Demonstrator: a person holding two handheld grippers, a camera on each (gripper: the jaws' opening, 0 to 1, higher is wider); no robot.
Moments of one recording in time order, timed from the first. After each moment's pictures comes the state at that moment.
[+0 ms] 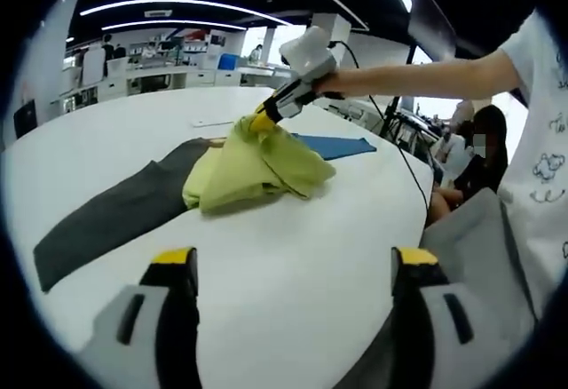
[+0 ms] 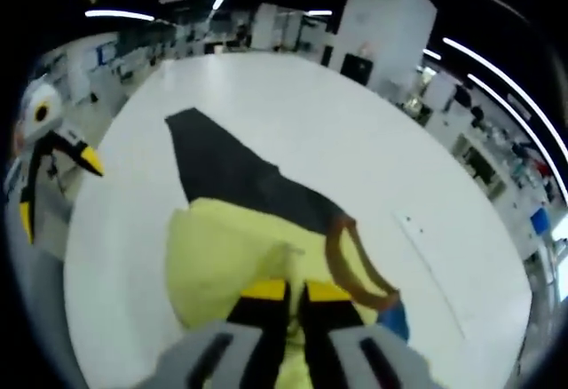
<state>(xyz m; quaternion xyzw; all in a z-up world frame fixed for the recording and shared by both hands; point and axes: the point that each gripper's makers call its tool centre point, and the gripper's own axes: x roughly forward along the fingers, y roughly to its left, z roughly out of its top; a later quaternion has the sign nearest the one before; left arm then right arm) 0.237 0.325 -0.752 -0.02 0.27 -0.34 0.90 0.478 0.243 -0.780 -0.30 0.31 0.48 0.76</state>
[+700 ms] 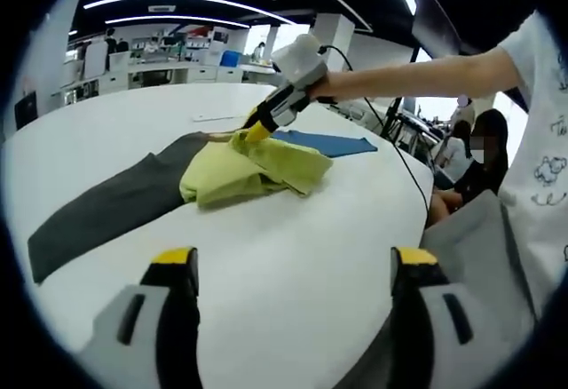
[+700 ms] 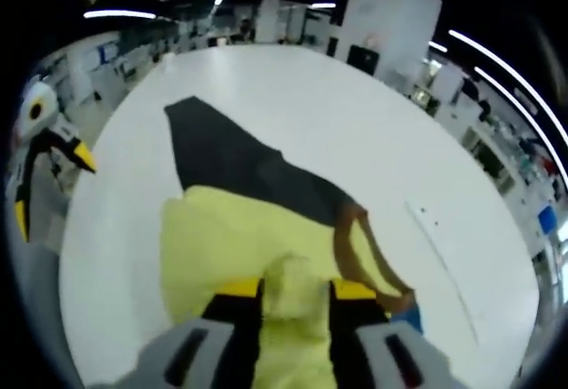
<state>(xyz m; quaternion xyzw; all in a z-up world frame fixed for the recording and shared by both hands) 0.237 0.323 -0.760 -0.04 0.28 -0.34 0.90 0.485 0.245 -0.795 -0.30 0.32 0.49 0.75</state>
